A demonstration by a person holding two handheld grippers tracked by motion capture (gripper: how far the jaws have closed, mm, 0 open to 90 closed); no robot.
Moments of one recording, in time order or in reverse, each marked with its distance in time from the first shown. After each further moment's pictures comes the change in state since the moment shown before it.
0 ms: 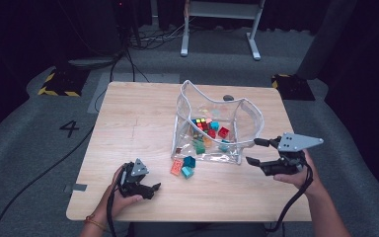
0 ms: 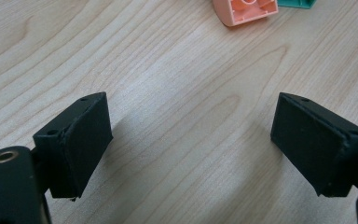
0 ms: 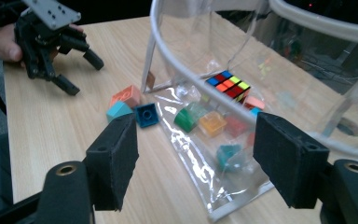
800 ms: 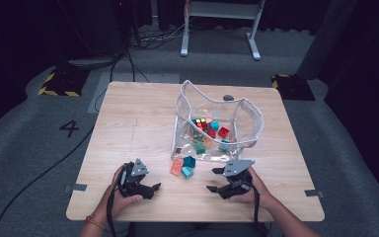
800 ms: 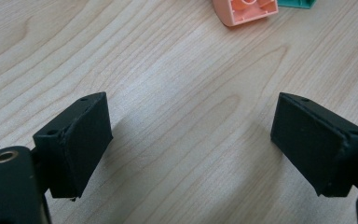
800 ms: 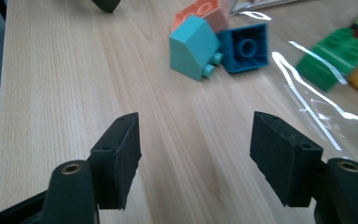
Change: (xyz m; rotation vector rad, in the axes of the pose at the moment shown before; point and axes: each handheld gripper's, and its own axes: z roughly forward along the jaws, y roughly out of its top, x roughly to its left) left arm 0.000 0.000 0.000 0.000 0.000 -0.001; right arm 0.058 -0.060 0.128 0.193 0.194 -0.040
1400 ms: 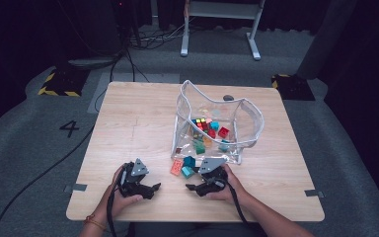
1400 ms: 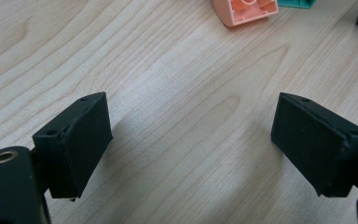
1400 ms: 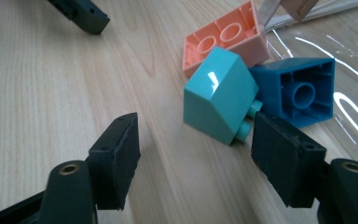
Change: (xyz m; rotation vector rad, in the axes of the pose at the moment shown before) left arm 0.000 0.000 0.000 0.001 -0.002 0.002; right arm 0.008 0.026 0.065 0.020 0.003 0.012
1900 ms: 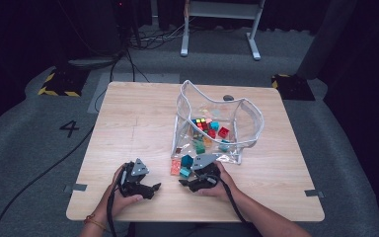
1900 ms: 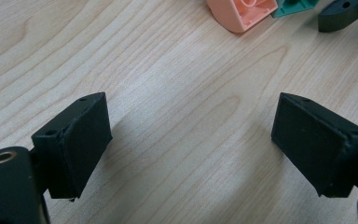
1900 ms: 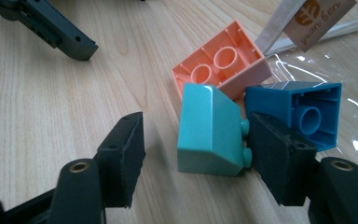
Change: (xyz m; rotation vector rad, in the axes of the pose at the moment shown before) left arm 0.000 0.001 0.000 0.004 0.003 0.003; right arm -0.001 0.016 0.018 -0.024 -0.014 0.018
